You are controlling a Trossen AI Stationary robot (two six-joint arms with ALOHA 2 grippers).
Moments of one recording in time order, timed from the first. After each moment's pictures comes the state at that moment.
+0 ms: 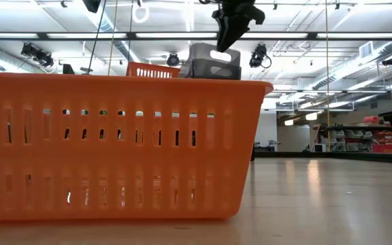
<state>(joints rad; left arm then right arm) -0.32 0.85 0.74 -0.08 -0.46 -0.11 -0.21 1.80 1.99 -1.21 0.24 -0.65</state>
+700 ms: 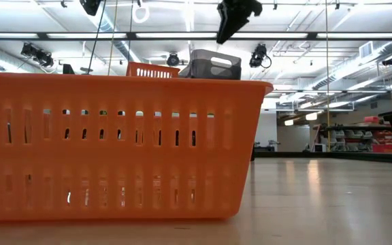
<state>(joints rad) -0.32 0.85 0.75 -0.13 -0.46 -0.12 -0.18 1.76 1.98 -1.18 0.29 -0.53</state>
